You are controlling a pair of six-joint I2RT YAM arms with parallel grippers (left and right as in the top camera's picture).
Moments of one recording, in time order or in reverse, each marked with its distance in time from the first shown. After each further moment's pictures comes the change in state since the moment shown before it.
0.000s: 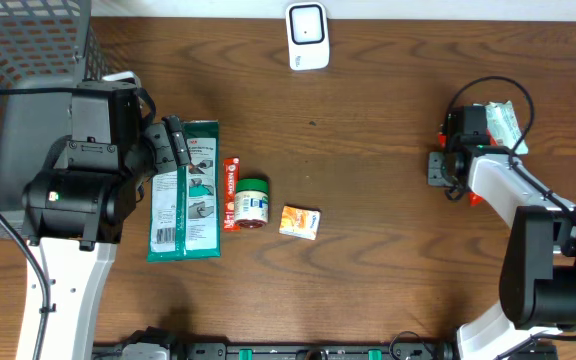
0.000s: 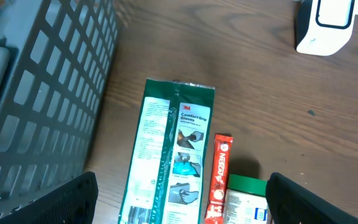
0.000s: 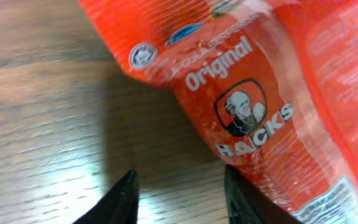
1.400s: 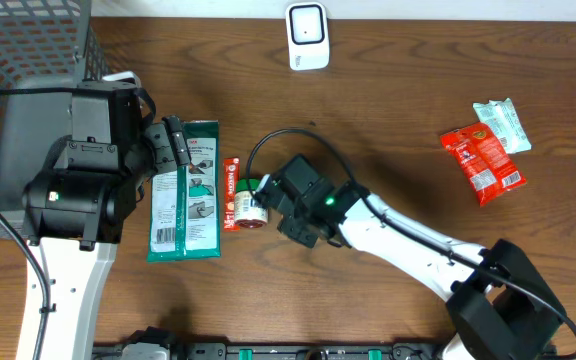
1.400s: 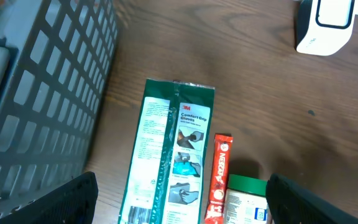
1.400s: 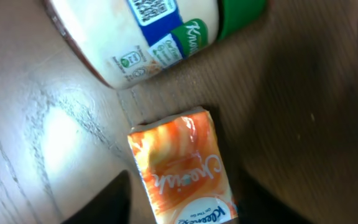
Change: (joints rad) left arm 0.000 0.000 0.000 0.000 0.000 0.000; right arm 0.847 -0.069 0.104 -0.147 -0.204 -0.352
